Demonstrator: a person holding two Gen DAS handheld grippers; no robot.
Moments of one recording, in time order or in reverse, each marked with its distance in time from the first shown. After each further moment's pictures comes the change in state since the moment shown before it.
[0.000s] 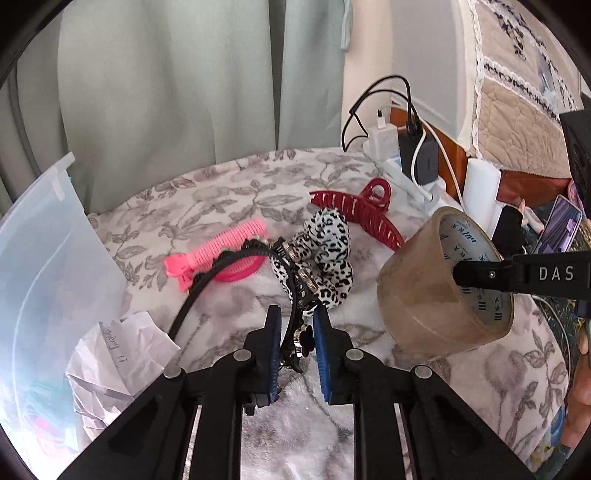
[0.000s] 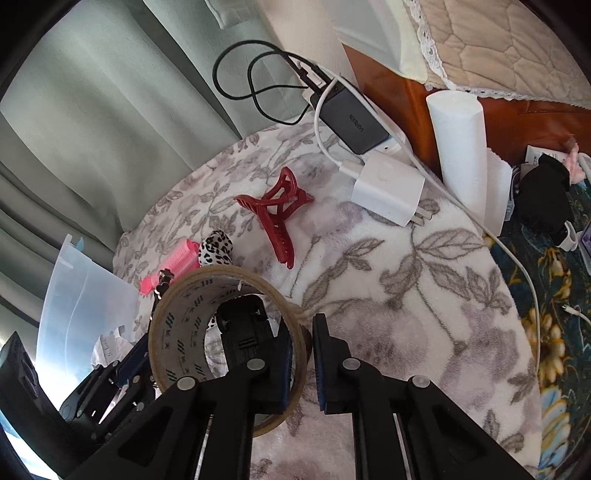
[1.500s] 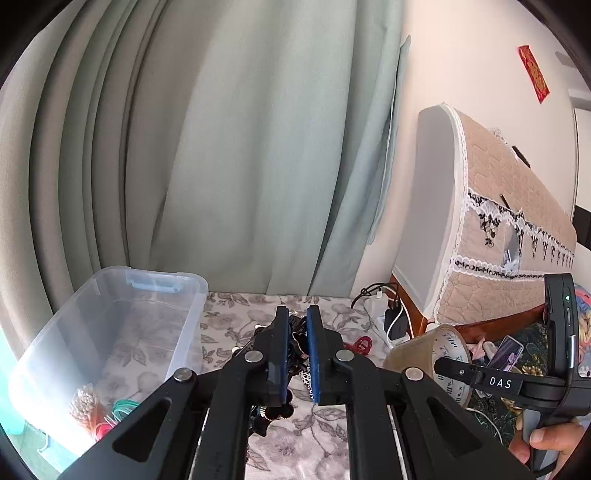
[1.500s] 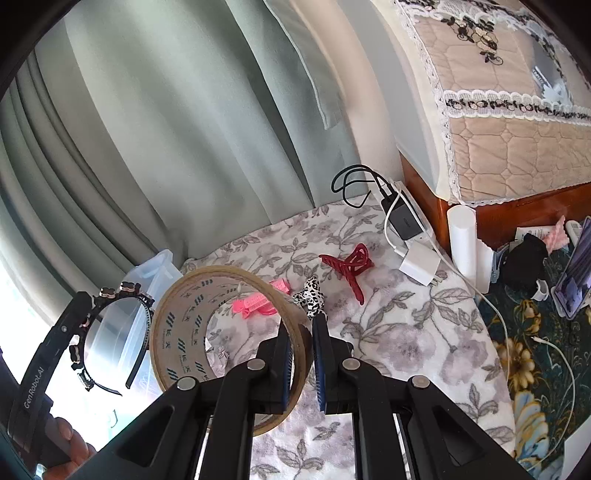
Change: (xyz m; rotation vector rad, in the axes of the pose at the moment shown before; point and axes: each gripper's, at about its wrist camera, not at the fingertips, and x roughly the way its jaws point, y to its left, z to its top) left arm -0.198 0.066 0.017 -0.231 -0.444 -0.013; right arm -0.132 0.075 -0.025 -0.146 -0.216 0.082
